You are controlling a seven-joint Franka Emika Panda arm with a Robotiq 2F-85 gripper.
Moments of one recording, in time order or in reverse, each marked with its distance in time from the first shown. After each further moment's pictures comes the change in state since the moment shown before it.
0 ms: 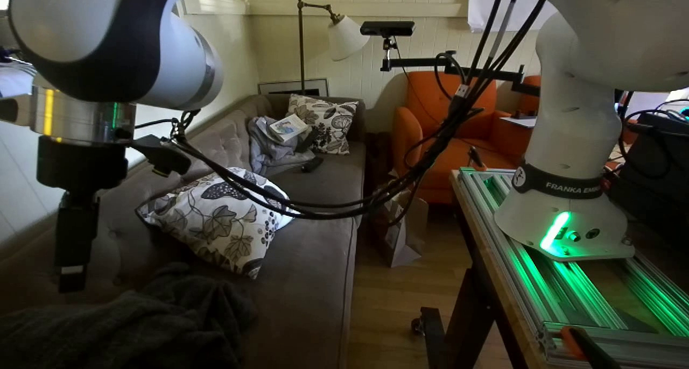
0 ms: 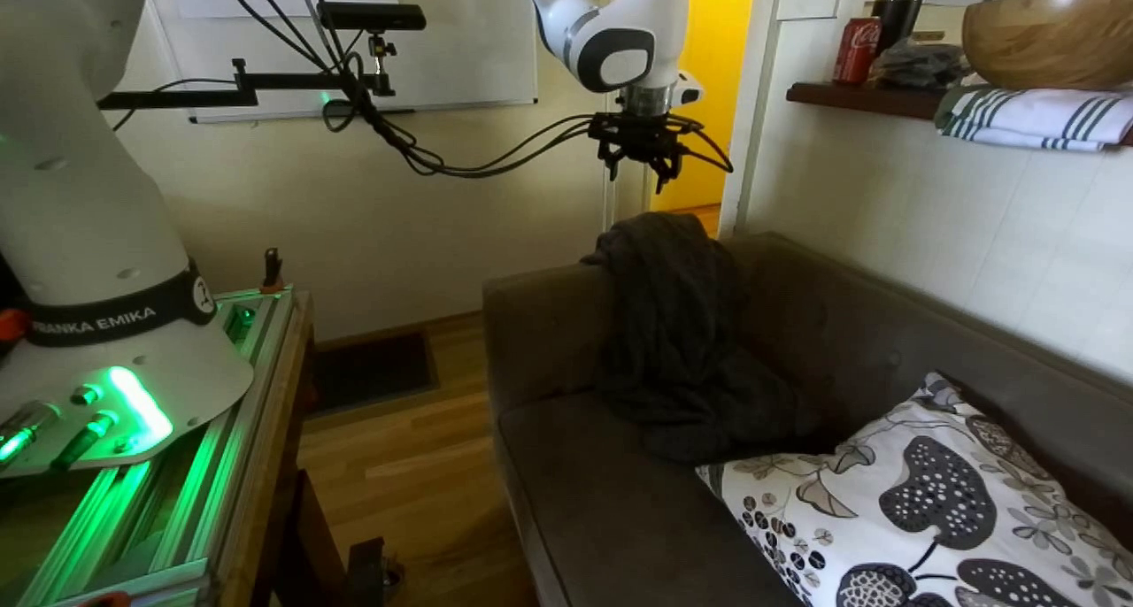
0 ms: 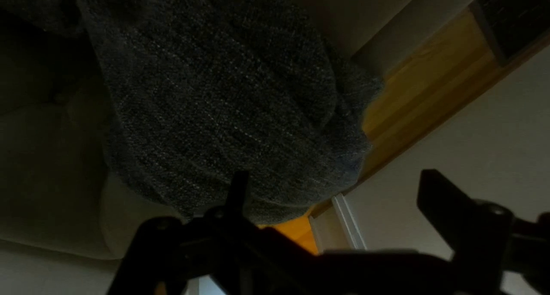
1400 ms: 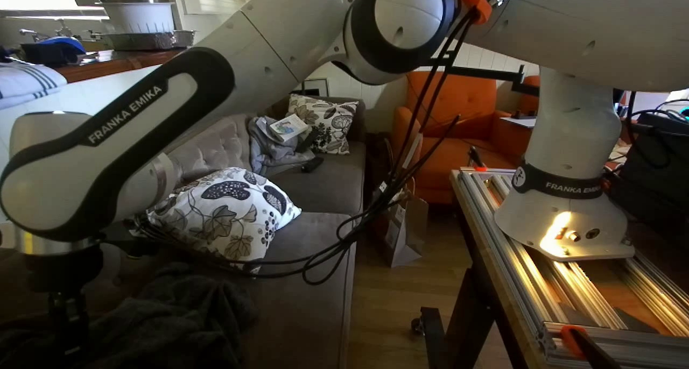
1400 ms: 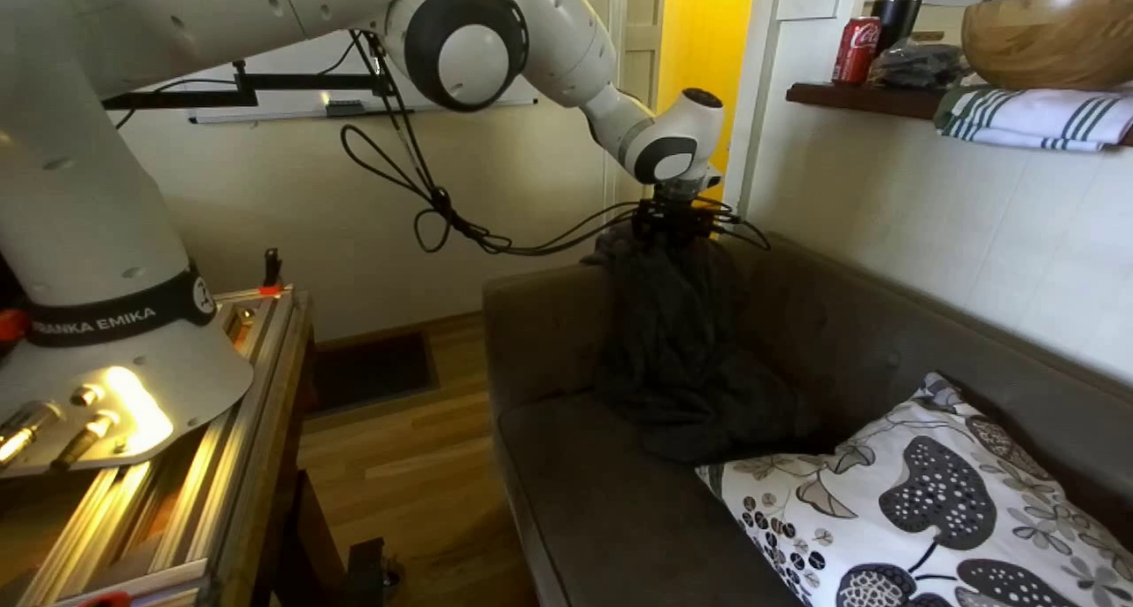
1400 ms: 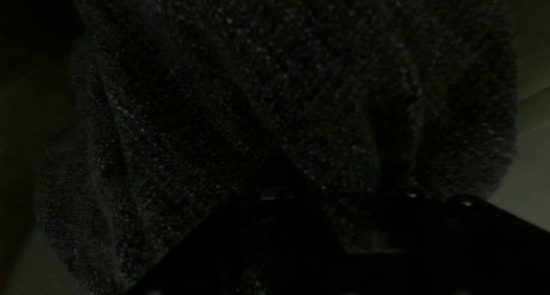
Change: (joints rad) arm 0.056 0.645 0.018 0.791 -0.220 -0.262 -0.113
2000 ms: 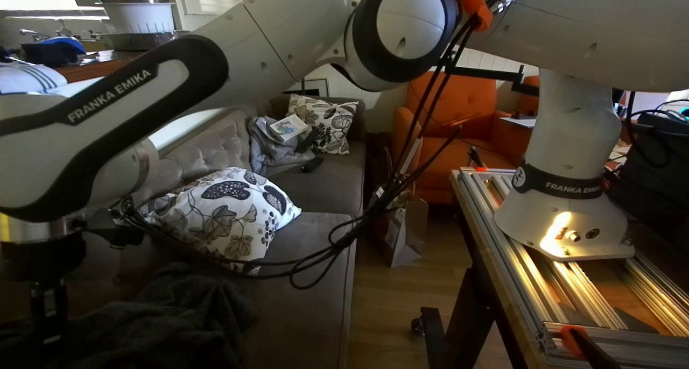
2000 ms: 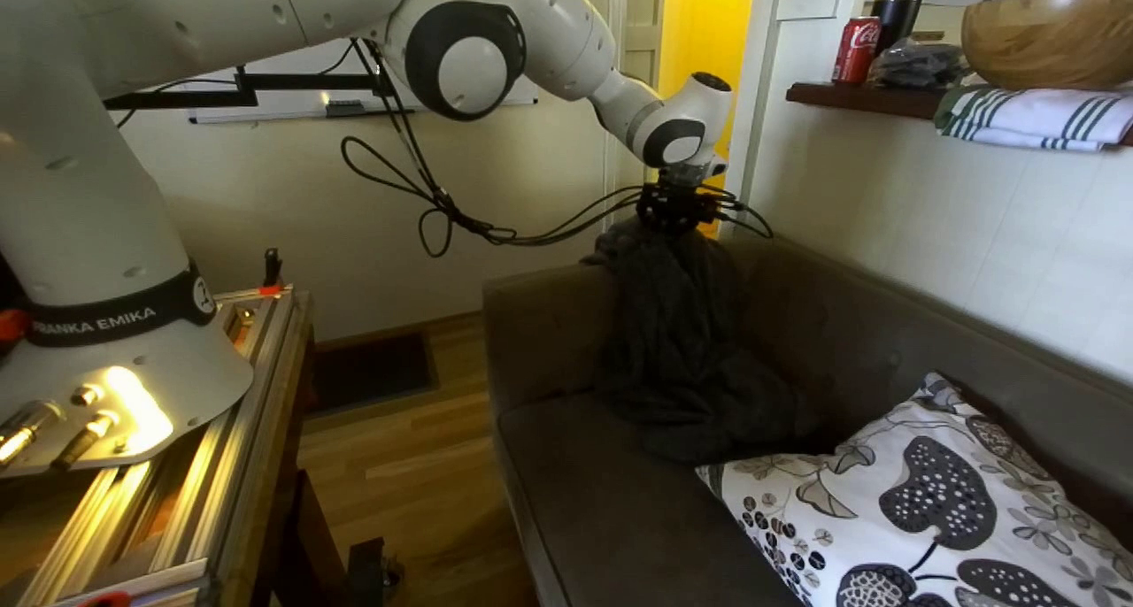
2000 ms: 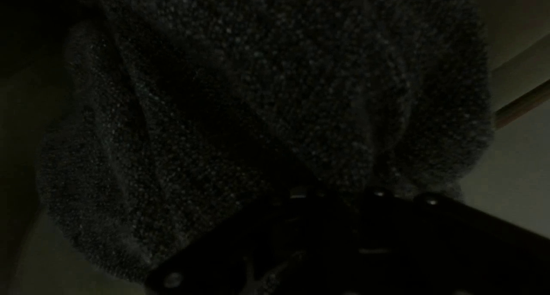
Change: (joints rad) arm 0.018 0.023 -0.001 0.121 0.004 -0.116 0.050
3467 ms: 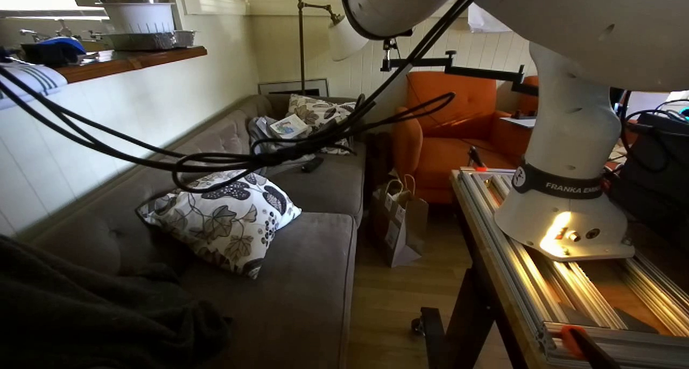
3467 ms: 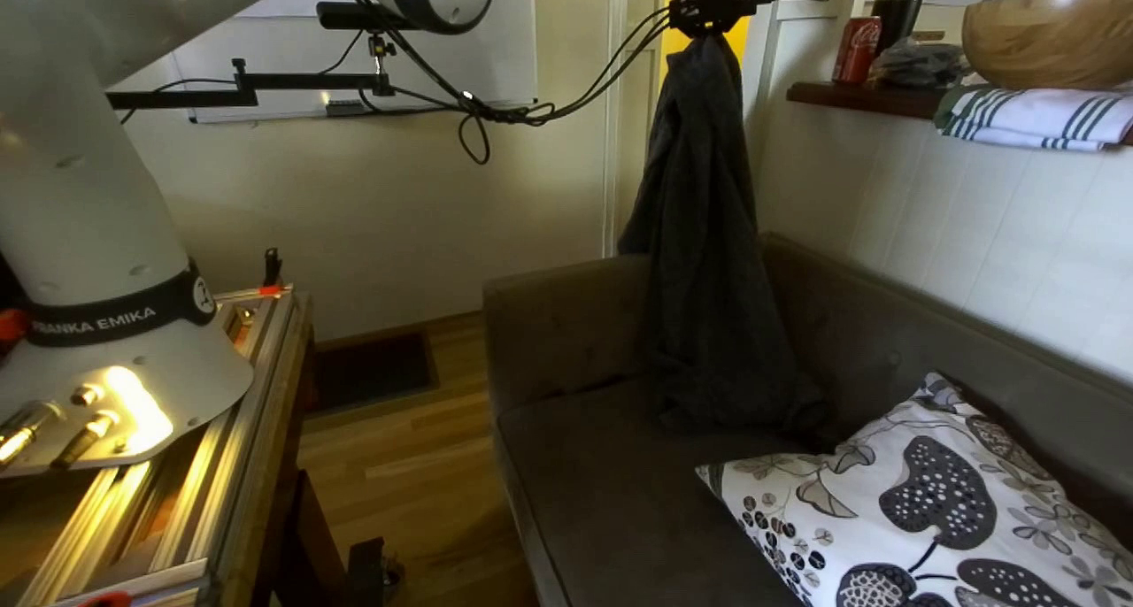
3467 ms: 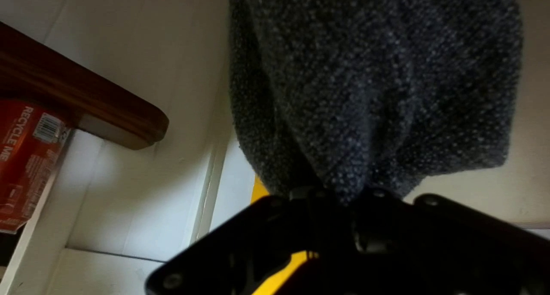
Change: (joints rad) arm 0.067 -0.238 0.064 0.217 0.008 0.167 -0.004
